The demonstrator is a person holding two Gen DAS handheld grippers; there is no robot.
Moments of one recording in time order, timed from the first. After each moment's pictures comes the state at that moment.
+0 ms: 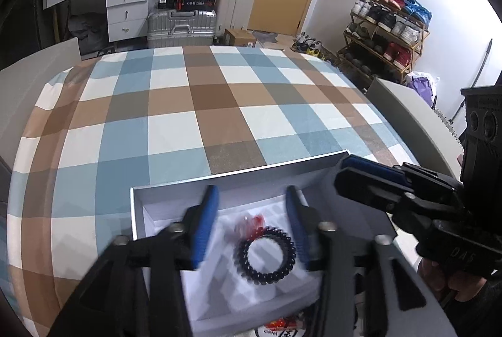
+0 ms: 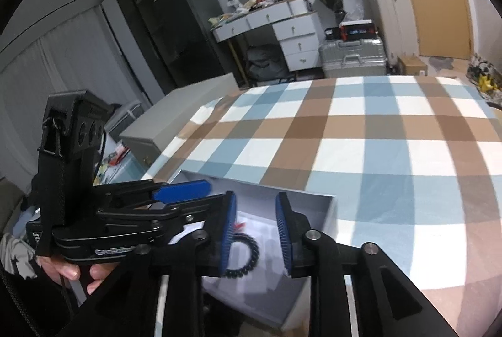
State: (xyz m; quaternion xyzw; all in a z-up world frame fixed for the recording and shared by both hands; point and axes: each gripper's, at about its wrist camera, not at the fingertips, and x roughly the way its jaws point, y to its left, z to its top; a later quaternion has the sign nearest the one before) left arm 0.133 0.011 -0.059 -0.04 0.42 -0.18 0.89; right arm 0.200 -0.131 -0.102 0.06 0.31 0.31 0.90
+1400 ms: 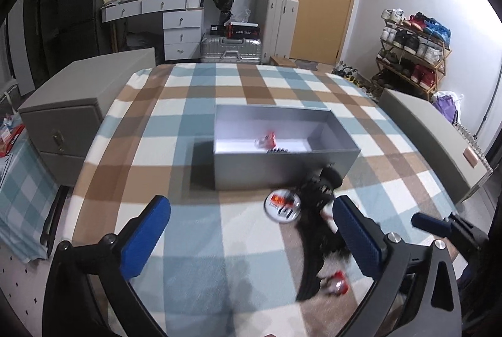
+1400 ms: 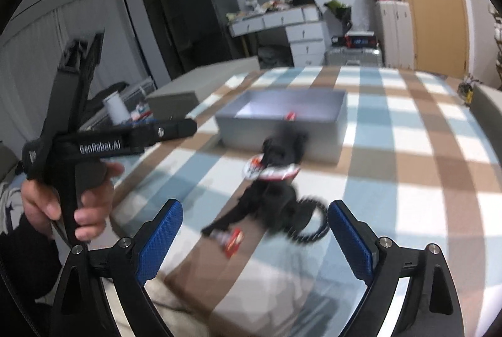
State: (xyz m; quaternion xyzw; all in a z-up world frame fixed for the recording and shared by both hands) left arm 0.002 0.027 -0.046 -0.04 0.36 -0.06 0.93; right arm 0.014 -0.146 -0.129 0.00 0.29 0.32 0.90
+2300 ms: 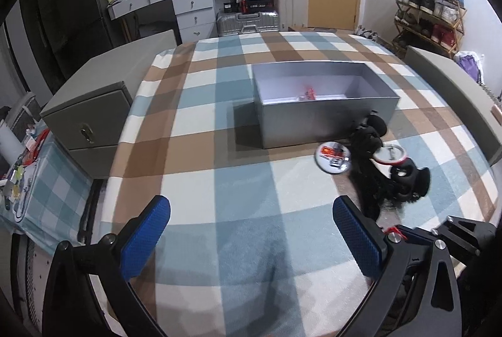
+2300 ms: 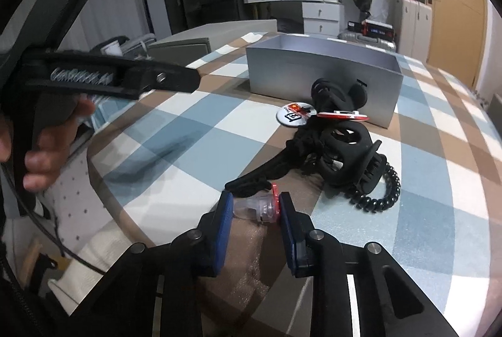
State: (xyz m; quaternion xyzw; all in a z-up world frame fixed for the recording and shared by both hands) left arm -0.009 0.049 -0.065 0.04 0.41 -0.01 0.91; right arm -0.001 -0.082 -0.179 -0.11 0.32 0.31 0.89
